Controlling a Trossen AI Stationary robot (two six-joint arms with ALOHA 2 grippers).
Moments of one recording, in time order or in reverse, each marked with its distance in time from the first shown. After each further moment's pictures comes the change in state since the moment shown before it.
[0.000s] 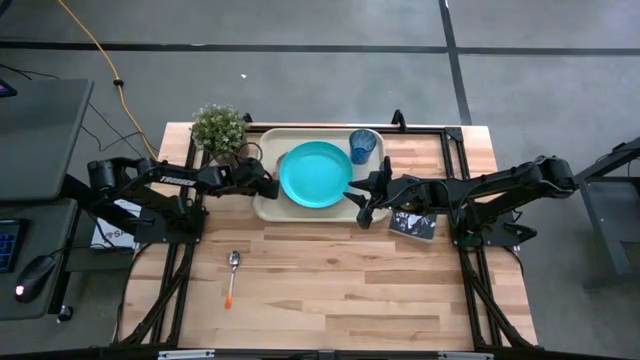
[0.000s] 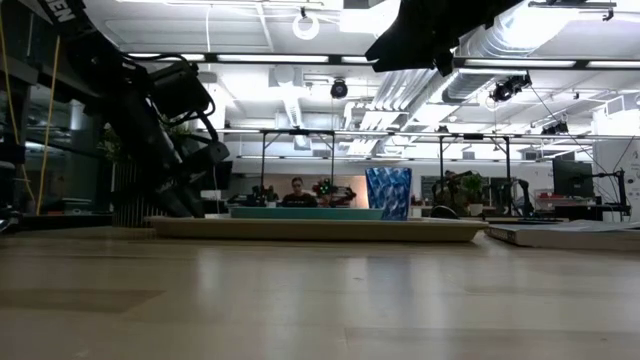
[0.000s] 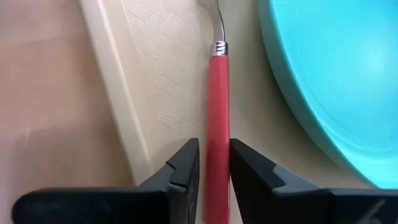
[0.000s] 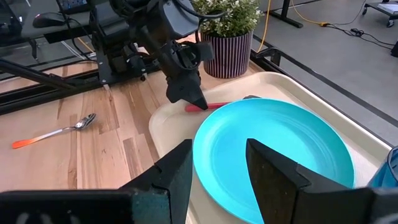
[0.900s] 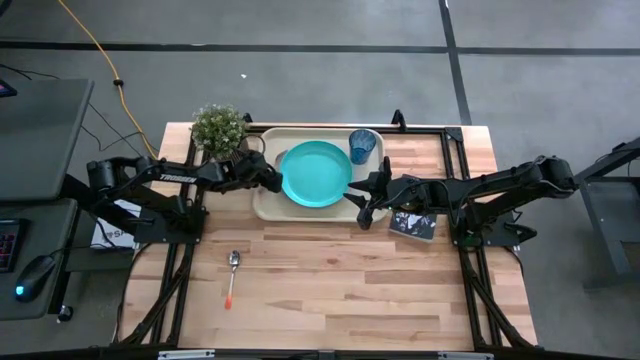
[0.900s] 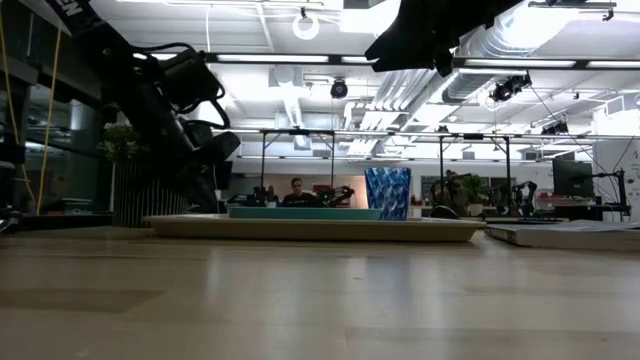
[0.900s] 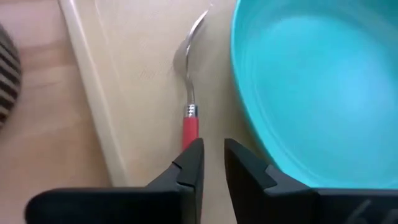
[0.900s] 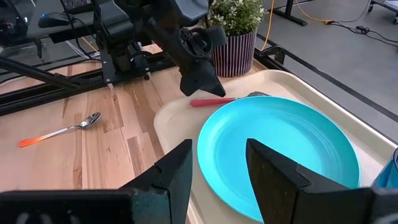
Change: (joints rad) left arm 0.006 -0.003 0.073 -0.008 -0.122 0.125; right arm 0.000 0.000 0.000 -0.002 -0.016 0.007
